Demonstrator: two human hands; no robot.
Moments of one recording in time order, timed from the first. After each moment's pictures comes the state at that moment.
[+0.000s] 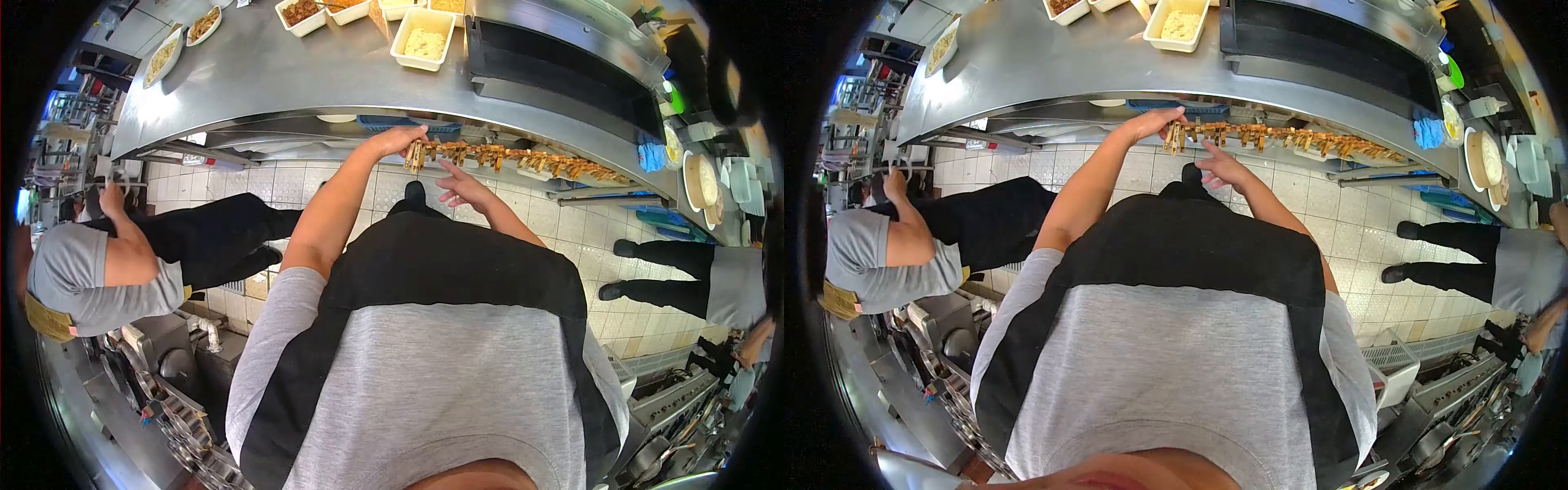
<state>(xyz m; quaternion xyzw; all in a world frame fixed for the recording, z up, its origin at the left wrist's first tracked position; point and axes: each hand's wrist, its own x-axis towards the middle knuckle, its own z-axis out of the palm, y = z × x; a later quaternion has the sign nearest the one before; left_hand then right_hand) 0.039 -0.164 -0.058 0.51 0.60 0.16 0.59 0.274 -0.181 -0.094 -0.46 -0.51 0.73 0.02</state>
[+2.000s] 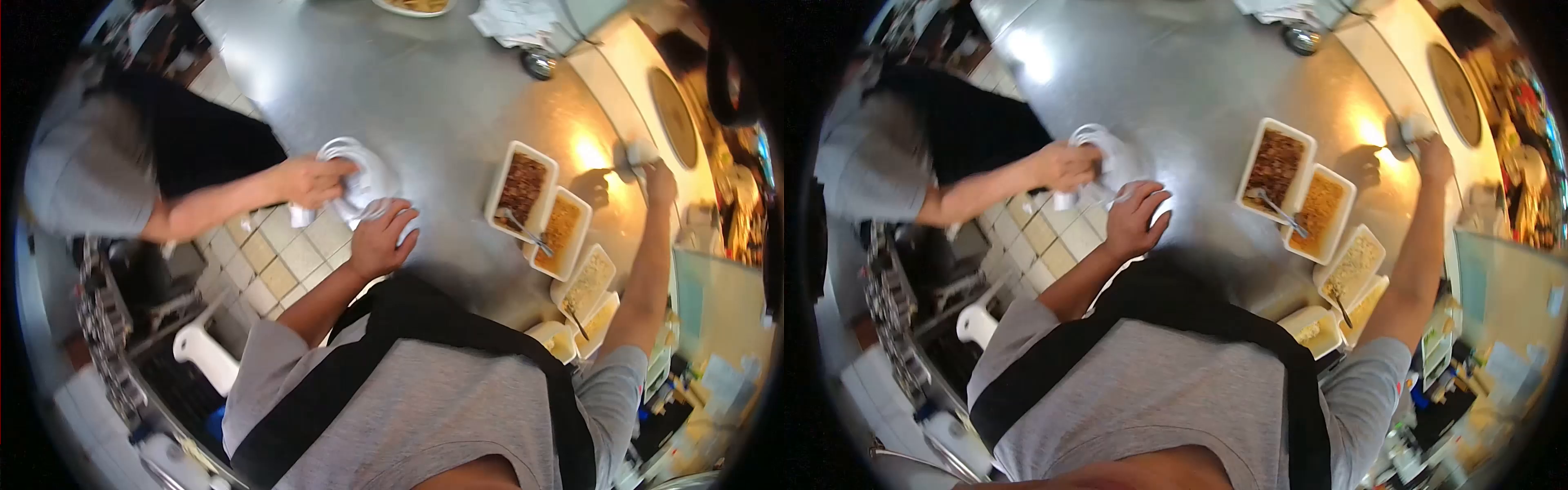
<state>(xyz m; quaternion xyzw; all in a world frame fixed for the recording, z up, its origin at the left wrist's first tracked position) -0.237 -0.158 0.007 0.43 0.83 0.36 -0.01 -0.112 0.436 0.076 -0.38 -0.91 -0.16 0.03</state>
